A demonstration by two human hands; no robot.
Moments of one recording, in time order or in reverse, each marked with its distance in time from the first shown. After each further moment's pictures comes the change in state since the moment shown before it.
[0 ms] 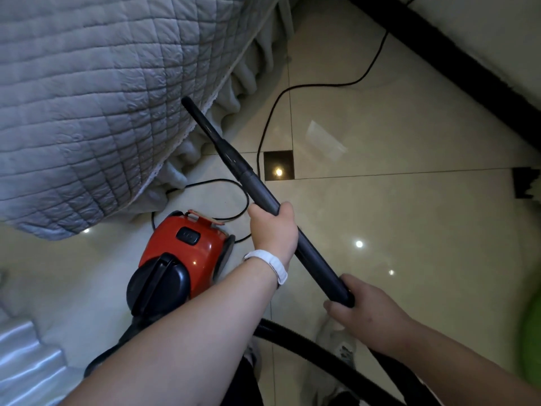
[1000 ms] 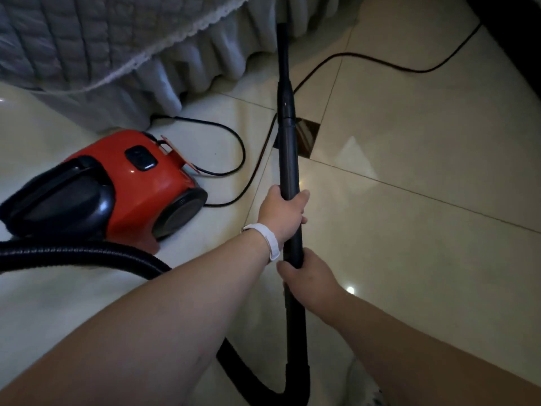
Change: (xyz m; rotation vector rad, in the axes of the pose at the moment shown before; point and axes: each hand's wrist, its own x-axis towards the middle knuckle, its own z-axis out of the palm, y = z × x) left_hand 0.113 -0.145 0.090 -0.059 -0.057 0.071; right_hand 0.212 0.089 0.063 0.036 -0.049 -0.138
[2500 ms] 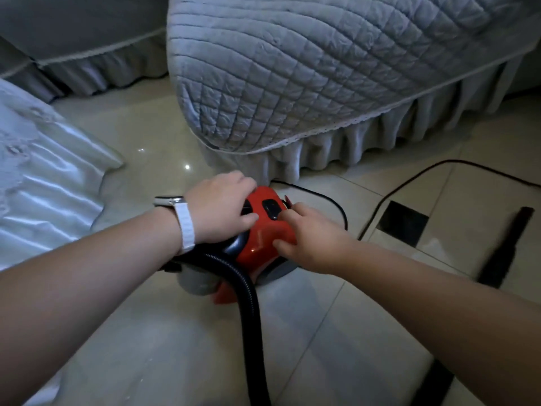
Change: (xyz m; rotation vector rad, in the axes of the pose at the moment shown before) left_hand -0.068 0.068 -0.298 1.381 0.383 0.500; right_hand 0.032 -0.204 0.095 -0.941 -0.016 -1.034
